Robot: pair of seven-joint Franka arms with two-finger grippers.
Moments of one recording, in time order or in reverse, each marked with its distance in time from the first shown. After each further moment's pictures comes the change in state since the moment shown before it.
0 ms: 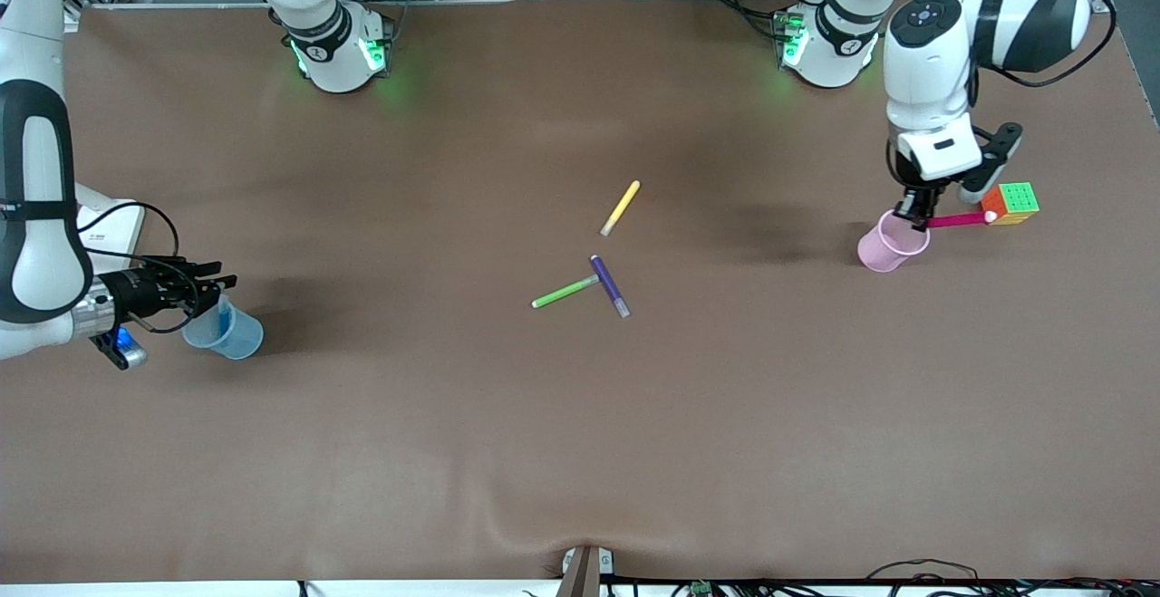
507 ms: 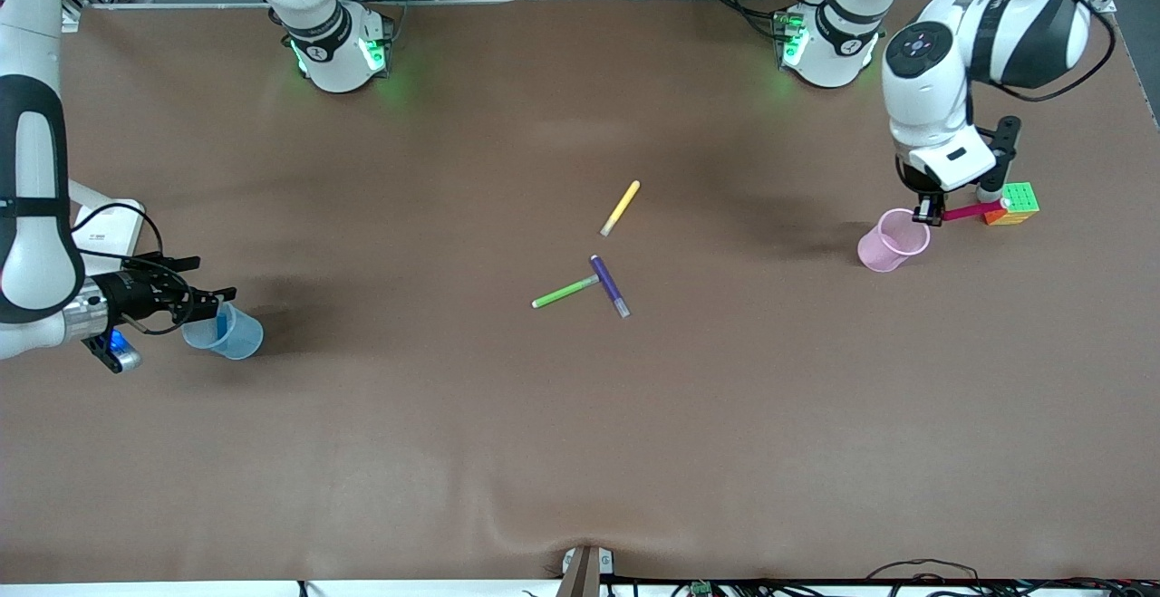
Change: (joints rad) left arm 0.018 0.070 -0.040 -0.003 0.066 -0.121 -0.321; right arm 0.002 0.000 0.012 0.057 0.002 -0.053 -0.004
